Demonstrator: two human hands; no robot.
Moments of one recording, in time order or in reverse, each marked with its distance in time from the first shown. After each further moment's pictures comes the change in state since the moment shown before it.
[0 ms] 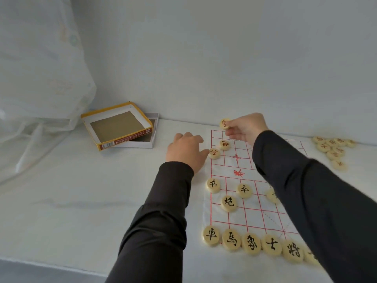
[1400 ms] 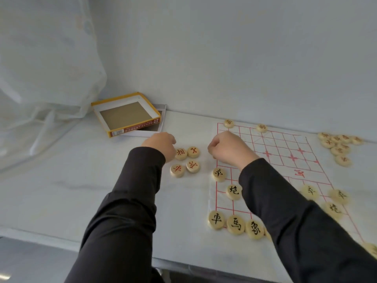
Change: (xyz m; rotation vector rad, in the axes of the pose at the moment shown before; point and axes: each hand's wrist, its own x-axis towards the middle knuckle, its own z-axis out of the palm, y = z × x) left_hand -0.017 -0.058 -0.032 0.035 -0.261 -0.208; right_hand -0.057 0.042 0.046 -0.887 -0.179 -0.321
